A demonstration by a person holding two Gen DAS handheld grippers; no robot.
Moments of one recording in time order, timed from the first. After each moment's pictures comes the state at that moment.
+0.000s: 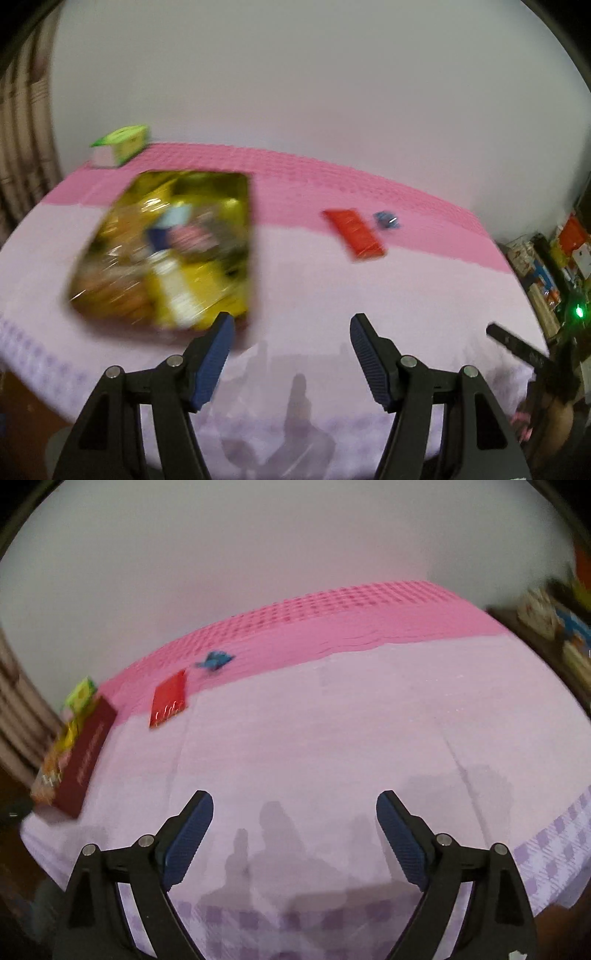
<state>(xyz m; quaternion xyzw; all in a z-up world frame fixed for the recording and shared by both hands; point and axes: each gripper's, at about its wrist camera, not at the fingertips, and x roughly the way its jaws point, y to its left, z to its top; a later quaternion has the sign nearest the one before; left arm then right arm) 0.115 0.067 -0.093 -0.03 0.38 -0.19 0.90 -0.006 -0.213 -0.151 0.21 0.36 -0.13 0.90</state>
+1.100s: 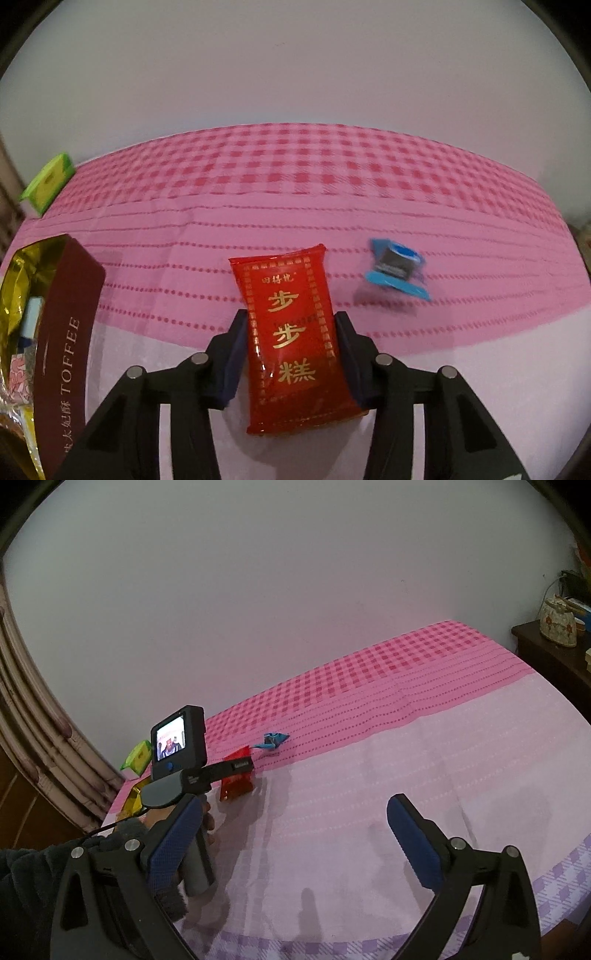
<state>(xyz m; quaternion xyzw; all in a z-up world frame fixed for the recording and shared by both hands) 0.291 -0.127 -0.158 0.07 0.46 -0.11 0.88 -0.020 -0.230 -0.083 0.26 0.26 -0.06 0.93</state>
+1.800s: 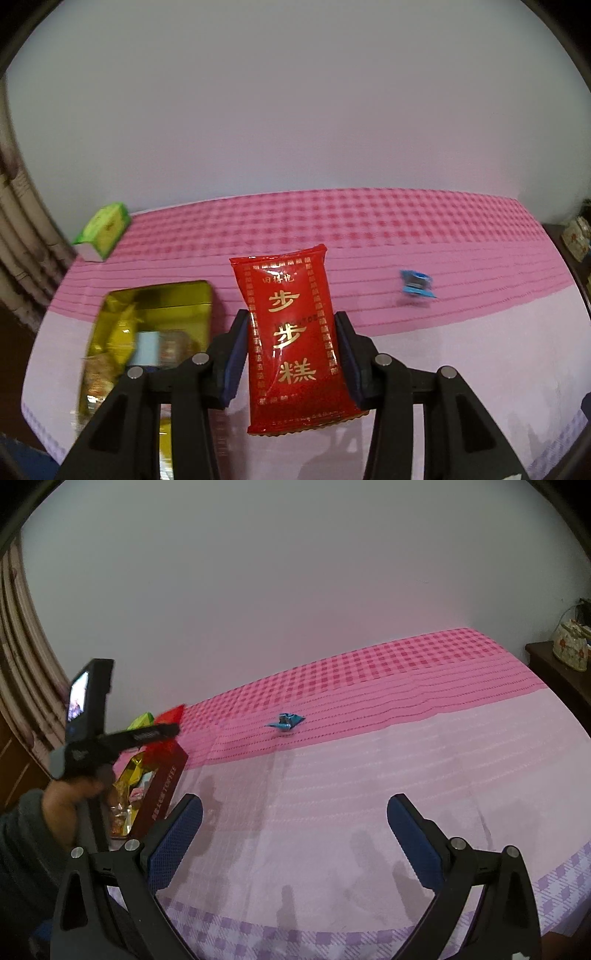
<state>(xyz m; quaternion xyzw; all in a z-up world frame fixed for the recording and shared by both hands) 0.240 -0.032 -0.054 0.10 0.38 -0.10 0.92 -0.015 -0.197 -0.084 0.21 0.29 -0.04 0.93</state>
